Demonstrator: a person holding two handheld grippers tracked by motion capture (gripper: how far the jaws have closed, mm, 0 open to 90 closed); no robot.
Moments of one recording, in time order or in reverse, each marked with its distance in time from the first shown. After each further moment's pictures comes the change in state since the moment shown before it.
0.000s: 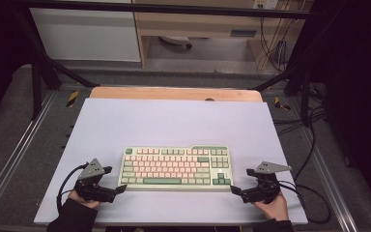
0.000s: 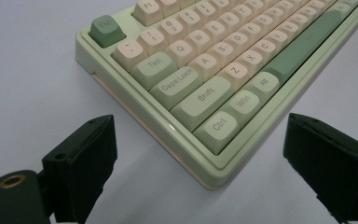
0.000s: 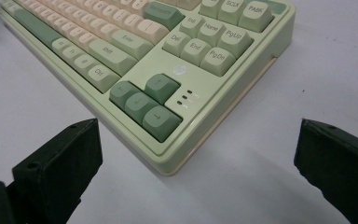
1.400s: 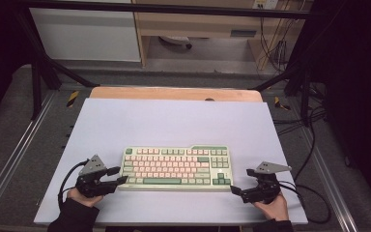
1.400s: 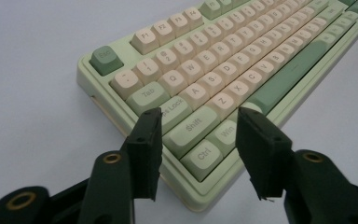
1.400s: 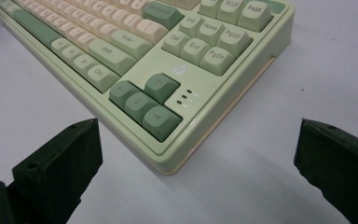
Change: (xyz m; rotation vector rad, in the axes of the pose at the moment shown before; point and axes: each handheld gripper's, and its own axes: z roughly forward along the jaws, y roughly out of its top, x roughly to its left) left arm -0.009 0.019 -0.005 -0.020 0.009 -0.030; right arm 0.001 0.000 0.000 0.002 -0.004 0.003
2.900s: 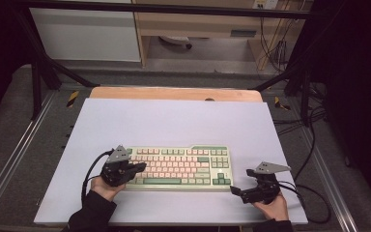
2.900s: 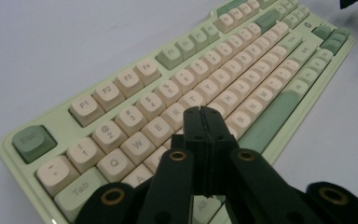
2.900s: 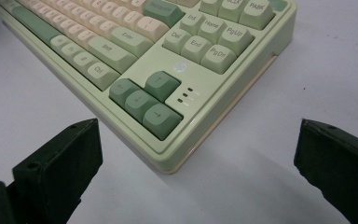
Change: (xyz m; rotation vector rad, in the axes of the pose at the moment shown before) left arm -0.028 0.048 0.041 0.007 -0.050 0.014; right arm 0.001 0.000 0.001 0.008 0.001 -0.001
